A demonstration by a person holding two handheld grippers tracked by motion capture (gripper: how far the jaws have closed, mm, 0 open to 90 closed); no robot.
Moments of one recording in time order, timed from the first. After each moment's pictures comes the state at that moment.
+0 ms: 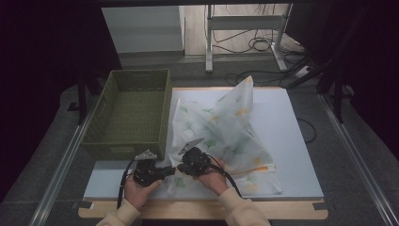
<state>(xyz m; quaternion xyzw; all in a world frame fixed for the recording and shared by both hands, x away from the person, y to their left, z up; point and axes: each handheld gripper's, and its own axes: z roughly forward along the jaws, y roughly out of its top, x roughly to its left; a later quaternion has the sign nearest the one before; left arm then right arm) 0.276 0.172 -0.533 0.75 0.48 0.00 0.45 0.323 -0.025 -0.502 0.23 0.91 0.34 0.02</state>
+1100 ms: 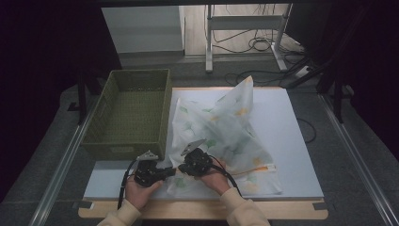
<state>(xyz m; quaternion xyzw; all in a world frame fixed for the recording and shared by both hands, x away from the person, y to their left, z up) 0.276 0.168 -0.537 0.76 0.48 0.01 0.44 0.327 -0.032 -0.511 0.22 0.91 0.35 0.01</state>
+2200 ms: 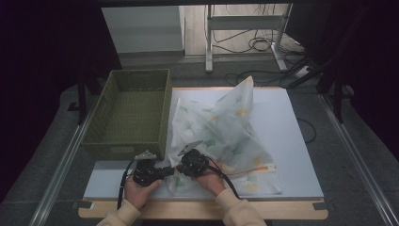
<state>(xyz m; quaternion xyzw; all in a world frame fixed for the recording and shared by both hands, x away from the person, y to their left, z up) 0.278 0.175 -0.540 0.74 0.50 0.00 0.45 0.328 -0.021 -0.523 0.25 0.91 0.34 0.02</state>
